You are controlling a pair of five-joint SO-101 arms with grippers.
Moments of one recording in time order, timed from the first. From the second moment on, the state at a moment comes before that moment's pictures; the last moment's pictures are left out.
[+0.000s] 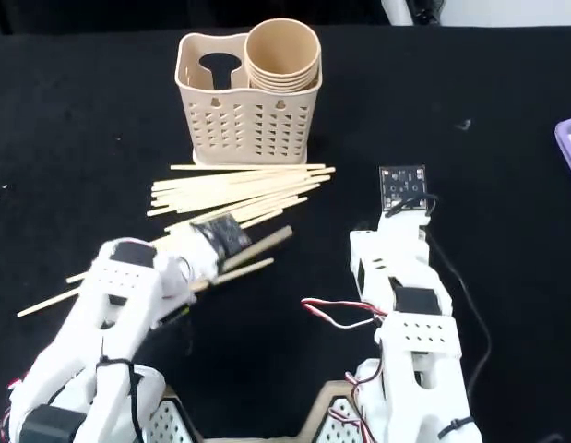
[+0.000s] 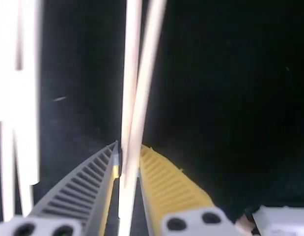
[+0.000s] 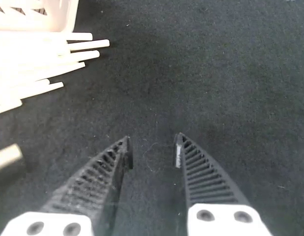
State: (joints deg) left arm 5.9 -34.2 64.2 61.7 -47.9; right arm 4.2 -54.9 79.8 29.1 6.9
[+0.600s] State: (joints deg) left arm 8.0 -34.3 62.8 61.6 -49.8; right arm 4.2 -54.9 79.8 29.1 6.9
